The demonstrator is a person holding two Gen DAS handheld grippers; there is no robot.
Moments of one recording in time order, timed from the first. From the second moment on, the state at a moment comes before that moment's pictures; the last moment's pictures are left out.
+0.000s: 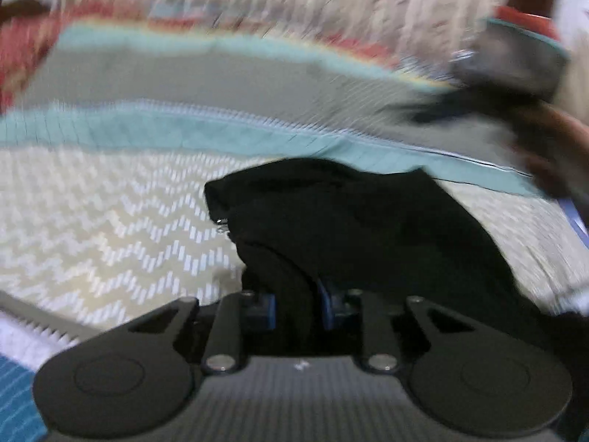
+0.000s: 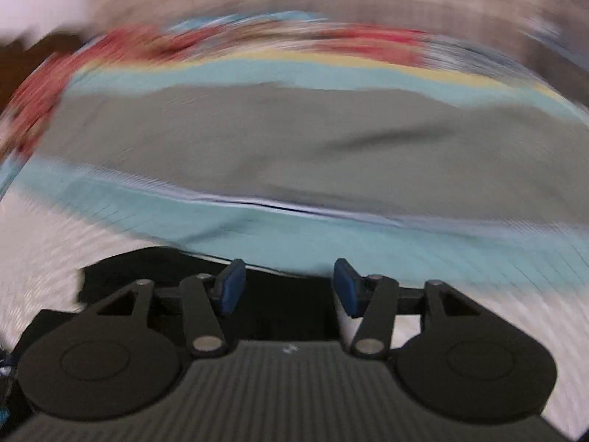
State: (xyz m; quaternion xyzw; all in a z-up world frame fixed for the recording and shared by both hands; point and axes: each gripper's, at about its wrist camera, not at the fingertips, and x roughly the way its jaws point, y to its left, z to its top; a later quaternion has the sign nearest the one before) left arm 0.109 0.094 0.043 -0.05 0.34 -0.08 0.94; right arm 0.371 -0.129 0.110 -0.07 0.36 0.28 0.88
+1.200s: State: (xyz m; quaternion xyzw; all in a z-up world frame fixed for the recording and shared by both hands) left arm 0.159 0.107 0.089 0.02 0.22 -0.03 0.97; right arm 0.332 -0.502 0.228 0.07 0.20 -0.25 0.94
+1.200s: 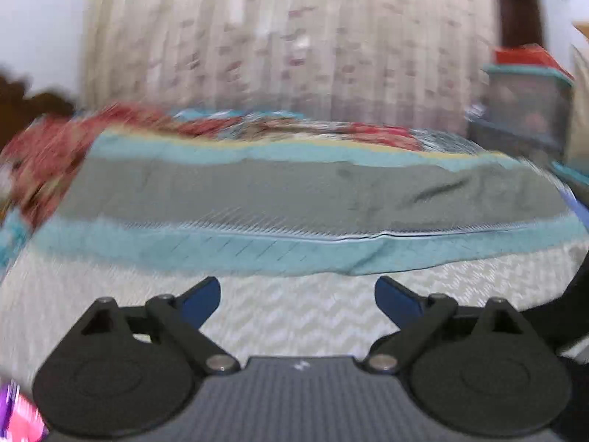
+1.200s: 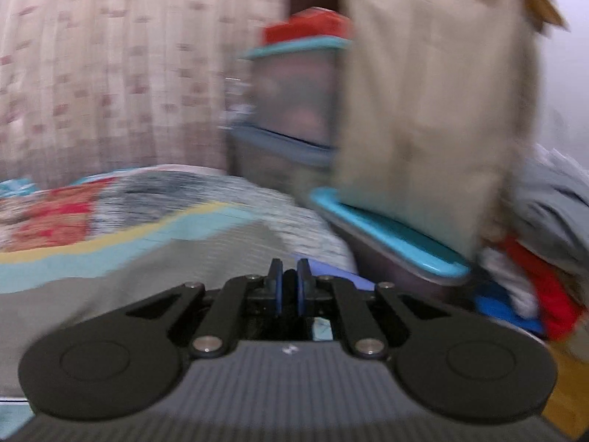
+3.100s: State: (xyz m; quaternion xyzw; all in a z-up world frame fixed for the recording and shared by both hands) left arm 0.076 0.116 0.134 -0.05 0.21 -0.03 0.98; right arm 0.186 -0.542 0.006 0.41 0.40 -0.14 0.81
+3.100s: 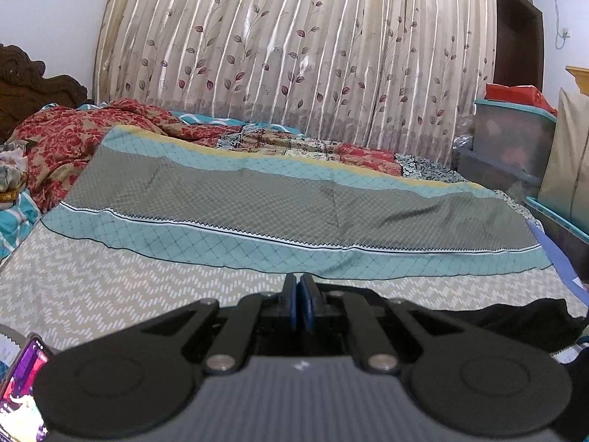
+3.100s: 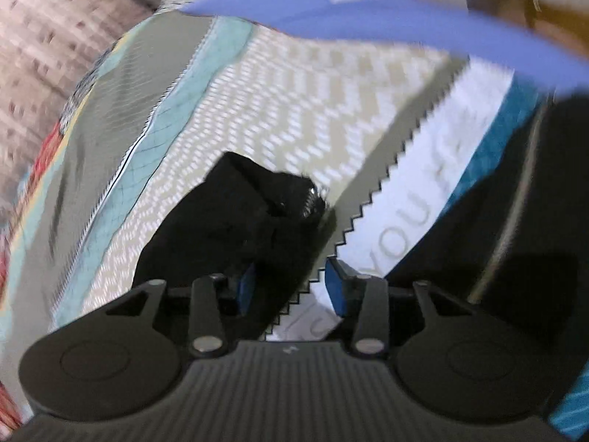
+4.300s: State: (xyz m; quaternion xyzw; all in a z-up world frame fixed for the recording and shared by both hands) left arm 0.027 0.105 0.170 -0.02 0.19 -0.02 0.98; right arm 0.080 -0.593 0.137 0.39 0.18 -0.18 0.89
